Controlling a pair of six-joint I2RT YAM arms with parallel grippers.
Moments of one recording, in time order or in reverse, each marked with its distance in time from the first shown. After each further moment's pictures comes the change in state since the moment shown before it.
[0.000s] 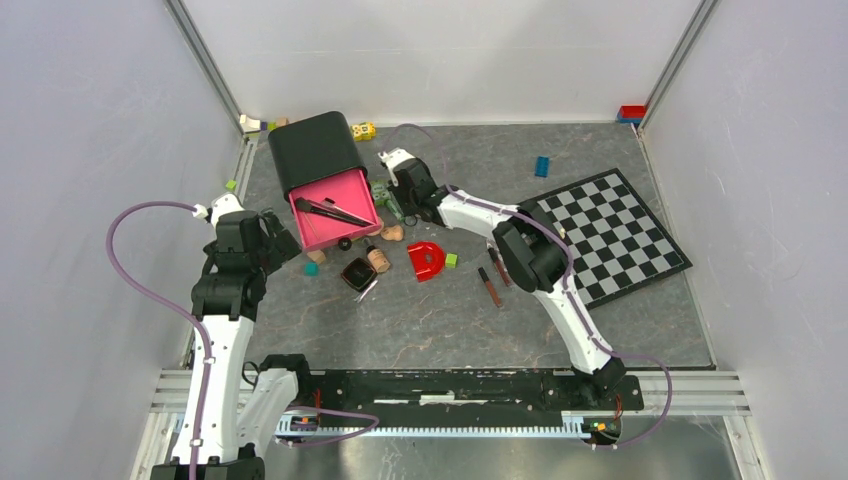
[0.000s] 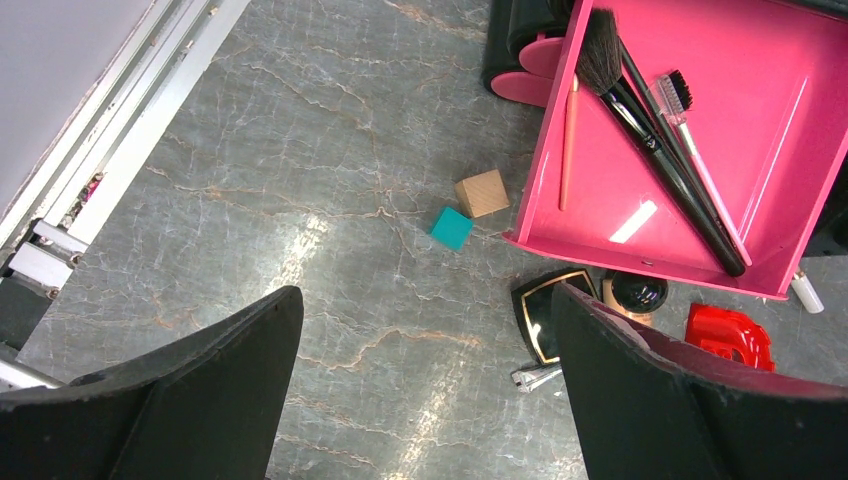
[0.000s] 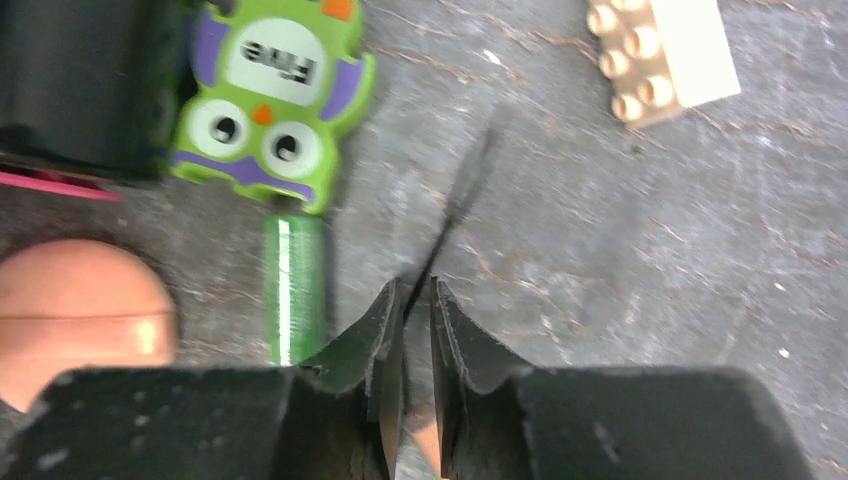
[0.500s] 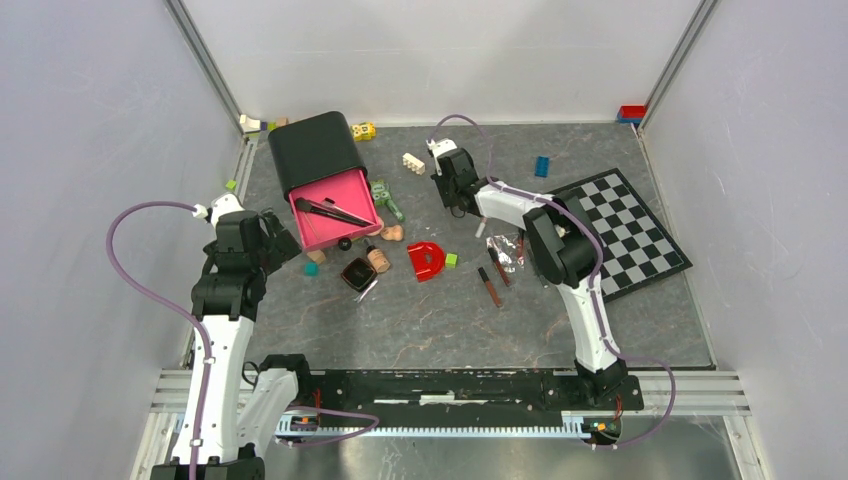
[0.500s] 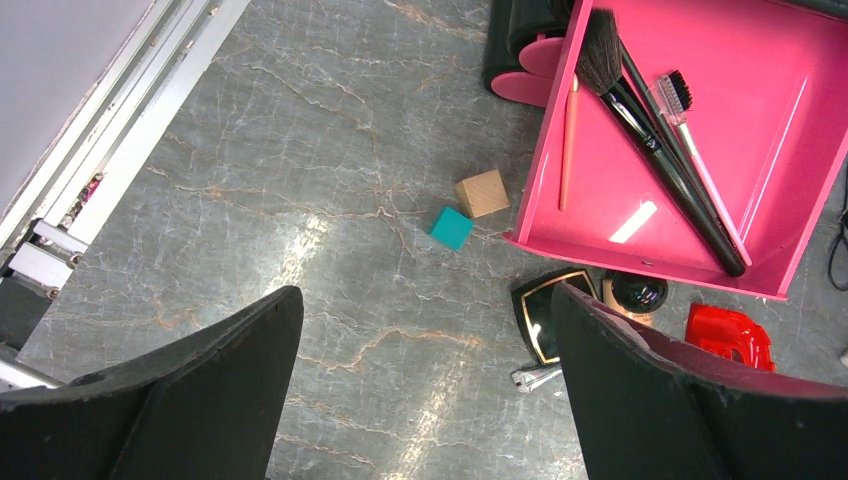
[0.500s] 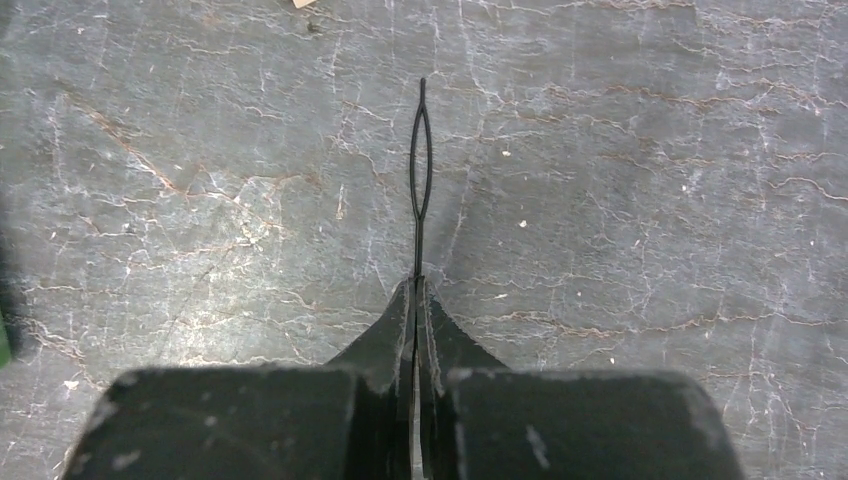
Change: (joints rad) left arm 0.000 0.000 0.000 0.000 0.000 0.000; right arm -0.173 -0.167 -0.267 0.051 0.003 0.023
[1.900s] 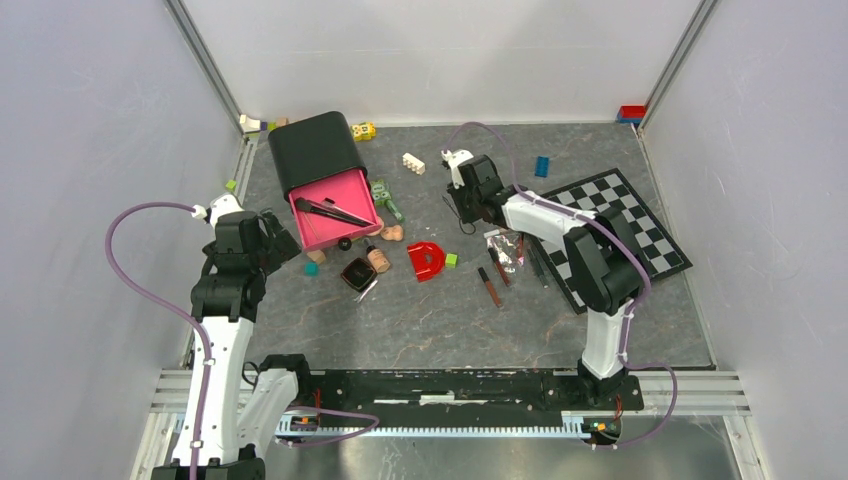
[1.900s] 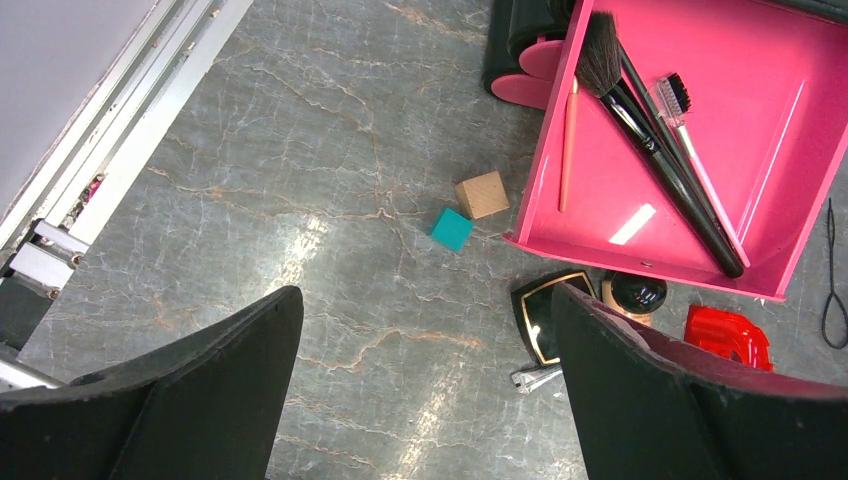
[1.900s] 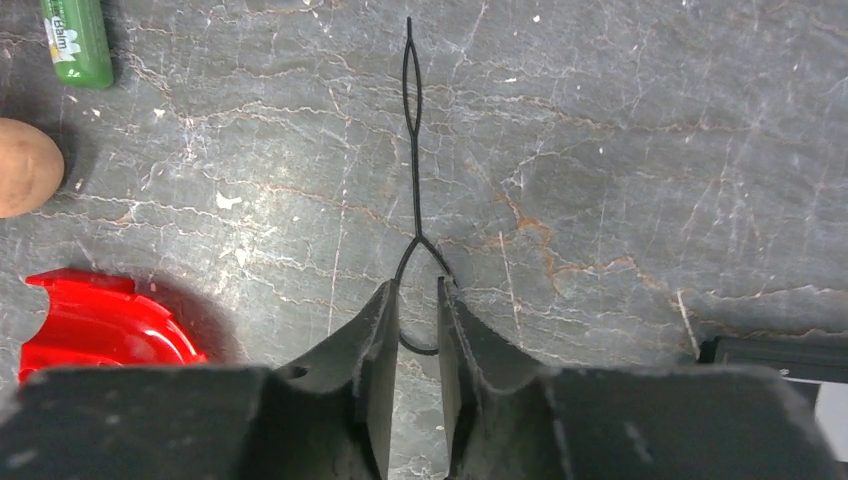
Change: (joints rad) left arm 0.004 -0.006 0.000 0.000 0.000 0.000; right arm -0.005 -0.346 -0.324 -0.076 -0.123 -0.003
